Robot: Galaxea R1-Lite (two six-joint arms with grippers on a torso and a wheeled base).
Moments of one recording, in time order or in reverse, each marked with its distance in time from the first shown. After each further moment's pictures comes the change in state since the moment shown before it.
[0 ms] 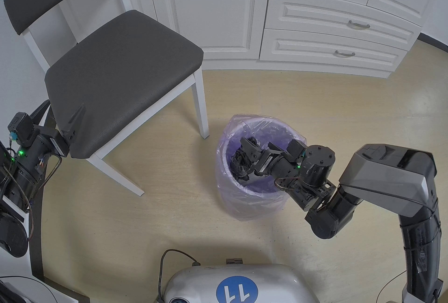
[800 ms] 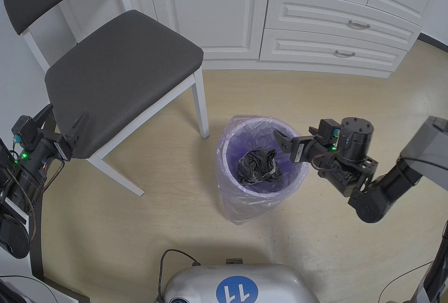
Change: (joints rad) left arm -0.009 0.016 0.012 0.000 0.003 0.026; right arm -0.067 -0.361 0.198 0.325 -0.118 -0.351
